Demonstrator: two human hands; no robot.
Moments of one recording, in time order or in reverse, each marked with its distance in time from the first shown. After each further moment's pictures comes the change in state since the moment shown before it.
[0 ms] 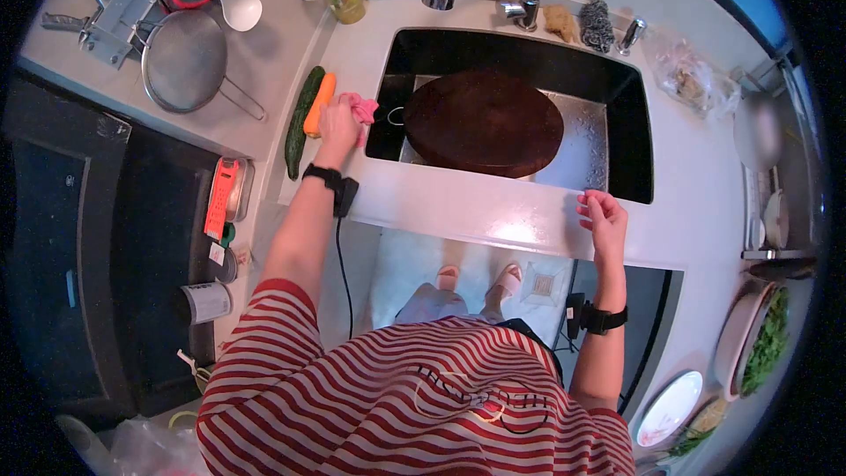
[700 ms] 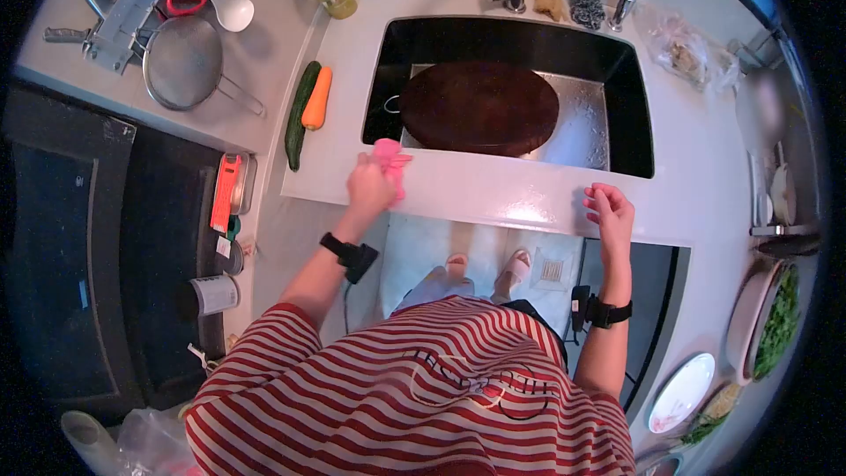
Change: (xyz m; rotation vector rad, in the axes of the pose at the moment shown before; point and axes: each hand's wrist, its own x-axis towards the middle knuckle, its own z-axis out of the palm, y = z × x) left_hand -0.130 0.075 -0.023 -0.060 -0.193 -0.078; right_hand -0.021 0.015 -0.025 0.035 0.032 0.004
